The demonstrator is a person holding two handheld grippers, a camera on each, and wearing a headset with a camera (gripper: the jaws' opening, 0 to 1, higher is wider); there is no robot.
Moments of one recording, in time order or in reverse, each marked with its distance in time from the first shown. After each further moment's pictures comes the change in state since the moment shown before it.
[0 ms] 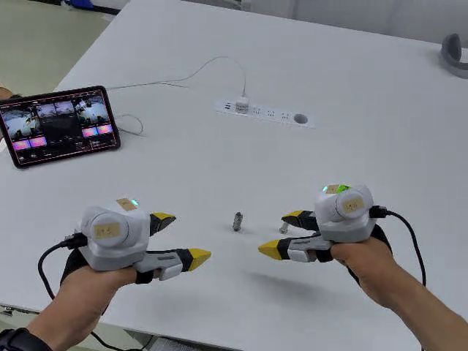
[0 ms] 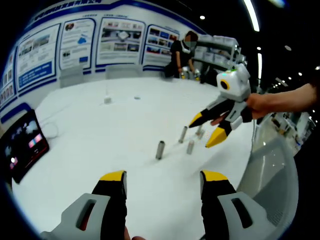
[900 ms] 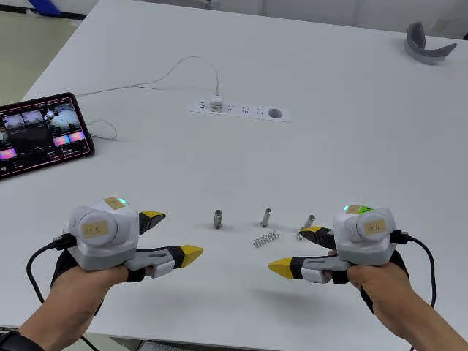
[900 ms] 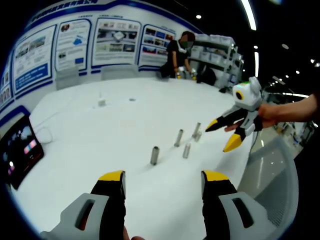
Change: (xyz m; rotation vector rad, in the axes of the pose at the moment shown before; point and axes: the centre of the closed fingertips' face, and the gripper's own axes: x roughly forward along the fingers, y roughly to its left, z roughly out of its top) left arm 0.016 -0.010 0.009 0.018 0.003 -0.027; right arm -0.043 -0.008 -0.050 0.146 -0.038 -0.094
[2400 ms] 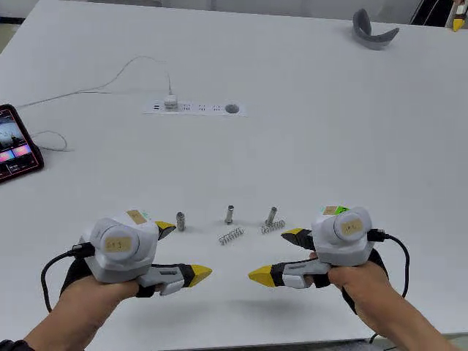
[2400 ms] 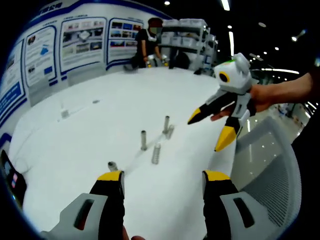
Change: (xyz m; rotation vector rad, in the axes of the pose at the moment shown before) left arm 0.055 -0.073 0.004 0.192 0.105 -0.169; right arm -0.026 0.000 -0.019 0.054 -0.003 -0.025
